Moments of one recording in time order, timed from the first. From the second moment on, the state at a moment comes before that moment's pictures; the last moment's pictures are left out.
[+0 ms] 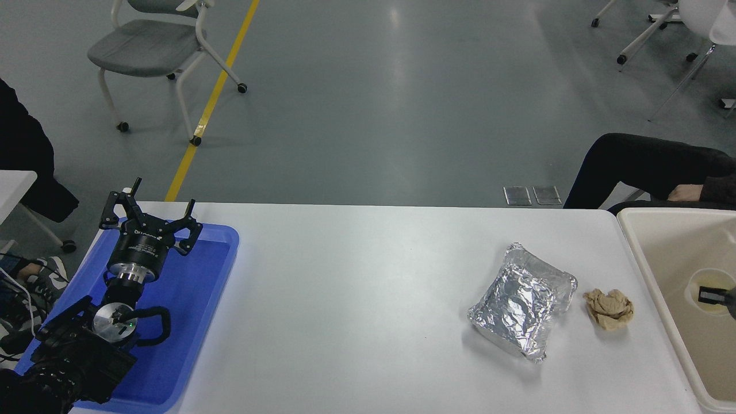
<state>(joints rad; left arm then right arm) -0.64 0.20 -0.89 -0.20 -0.21 -0.79 -0.32 0.78 -0.56 -0.62 0.31 -0.75 0.05 -0.02</state>
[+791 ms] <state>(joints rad) -0.64 0.20 -0.89 -0.20 -0.21 -0.79 -0.32 0.91 -0.59 -0.63 0.45 -0.74 0.09 -0.03</state>
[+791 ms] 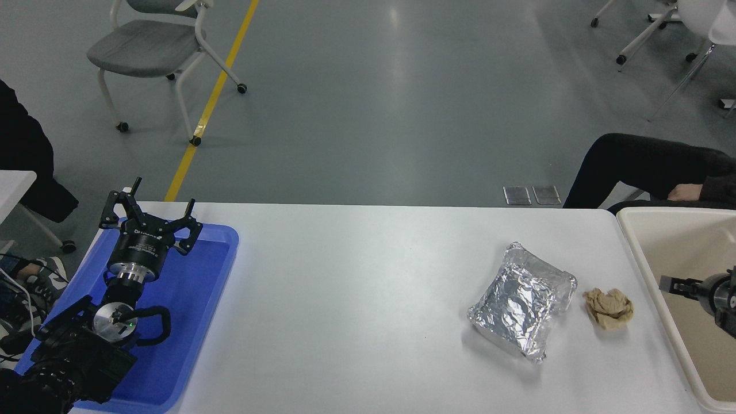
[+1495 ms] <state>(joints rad) -0.64 0.19 -0.89 -0.20 -0.21 -0.79 -0.32 1.68 -0.63 -1.05 1.13 -0.68 0.33 -0.03</state>
